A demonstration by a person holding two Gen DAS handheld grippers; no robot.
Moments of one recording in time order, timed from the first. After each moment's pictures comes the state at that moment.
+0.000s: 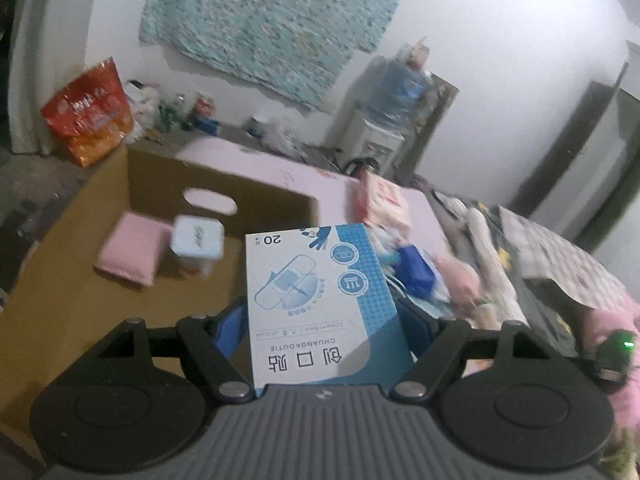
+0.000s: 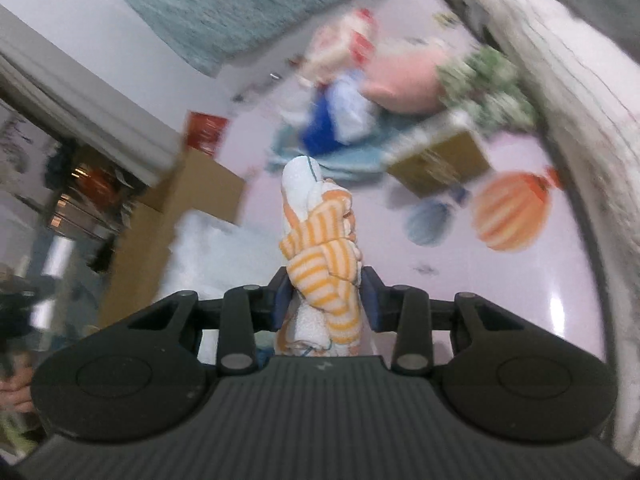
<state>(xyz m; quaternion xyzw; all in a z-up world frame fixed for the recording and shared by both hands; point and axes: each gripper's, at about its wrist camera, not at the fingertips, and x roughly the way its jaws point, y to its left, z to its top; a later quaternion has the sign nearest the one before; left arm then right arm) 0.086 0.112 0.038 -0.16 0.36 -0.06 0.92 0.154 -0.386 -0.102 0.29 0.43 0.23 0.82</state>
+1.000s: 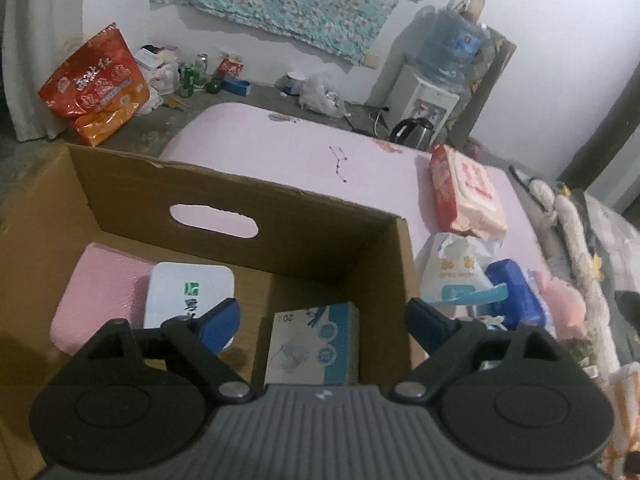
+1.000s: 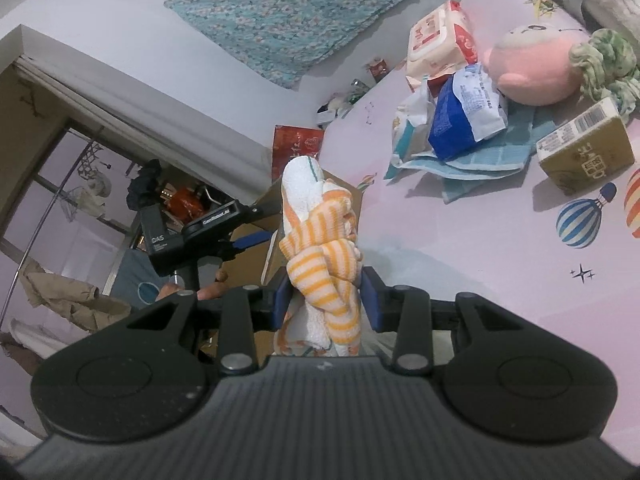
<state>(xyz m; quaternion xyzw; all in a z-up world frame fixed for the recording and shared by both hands) 0.256 0.117 -0.036 -0.13 0.43 -0.01 0.89 0.164 -0.341 -0.096 0.37 0.40 0.31 0.78</state>
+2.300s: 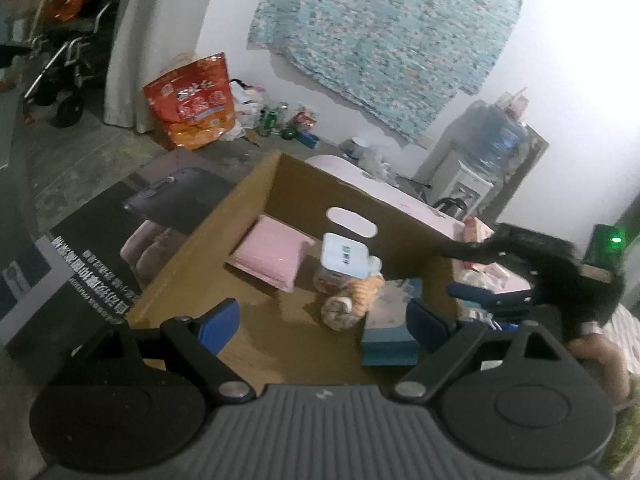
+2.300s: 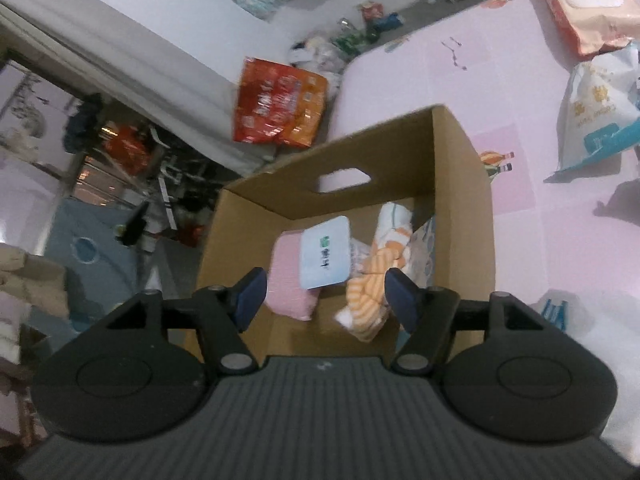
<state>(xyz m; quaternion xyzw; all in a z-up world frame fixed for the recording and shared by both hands) 0.054 0.208 0.028 -0.21 0.35 0.07 0.91 0.273 -0.080 -0.052 0.27 0.48 0.29 0.78</state>
